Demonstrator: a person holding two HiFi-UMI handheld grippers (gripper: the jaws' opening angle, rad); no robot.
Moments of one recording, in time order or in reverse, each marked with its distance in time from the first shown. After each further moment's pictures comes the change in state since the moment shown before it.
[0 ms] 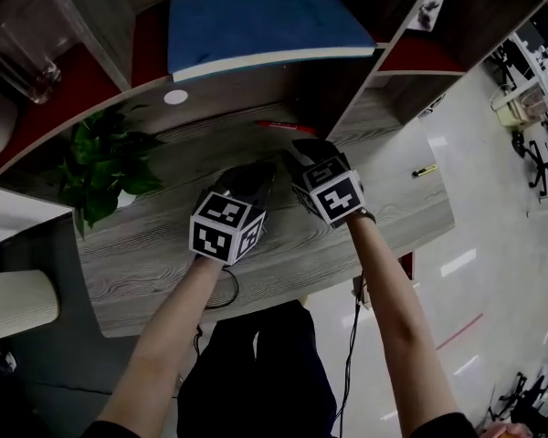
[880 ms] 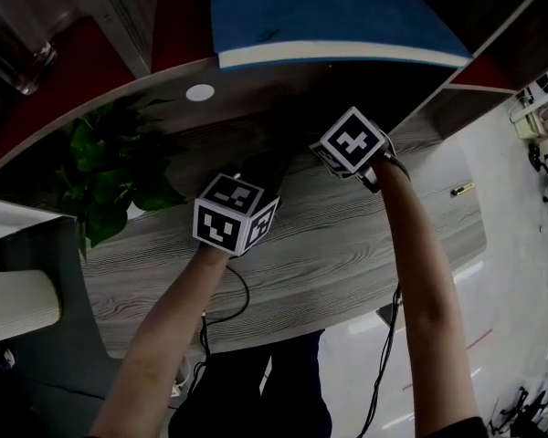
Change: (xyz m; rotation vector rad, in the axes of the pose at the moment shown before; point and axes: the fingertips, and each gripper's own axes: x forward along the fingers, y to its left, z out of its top) left arm 0.020 0.073 0.002 0.009 -0.038 0.003; right arm 0.097 -0.031 -0.008 -0.179 0.348 0.128
